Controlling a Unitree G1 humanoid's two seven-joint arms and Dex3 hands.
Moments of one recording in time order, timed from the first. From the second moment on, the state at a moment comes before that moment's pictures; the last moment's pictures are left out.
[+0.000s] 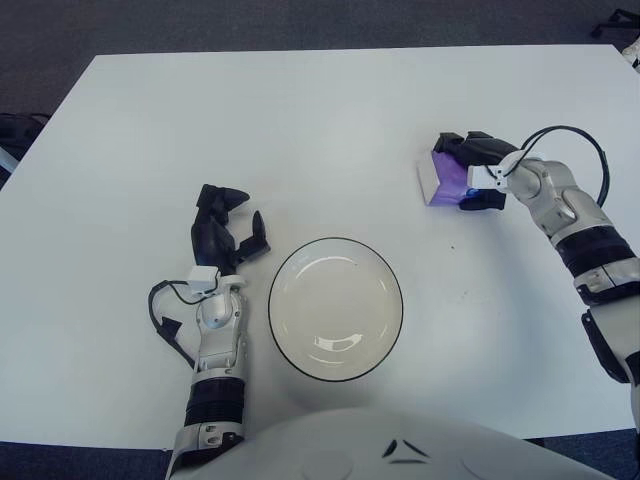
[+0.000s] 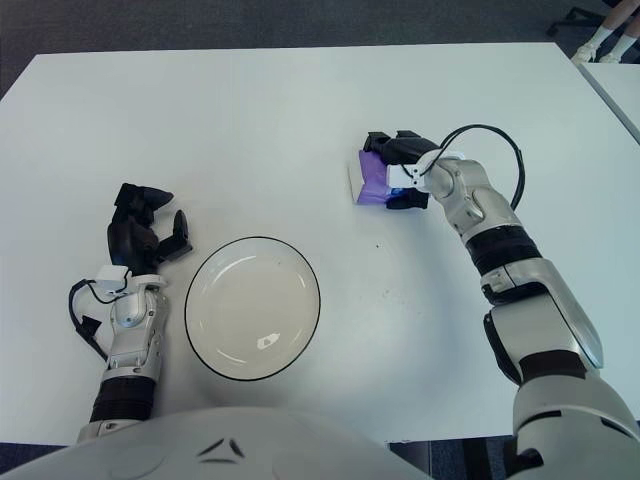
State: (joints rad) left arm 0.04 -0.11 0.15 0.16 -0.01 -0.48 0.14; right arm -0.71 -0.66 0.42 0.58 -0.57 -0.21 0.37
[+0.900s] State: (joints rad) left arm 0.04 -0.11 0.16 0.16 -0.02 -0.49 0.14; right arm -0.63 -0.60 0.17 0.47 -0.26 -0.21 0.44
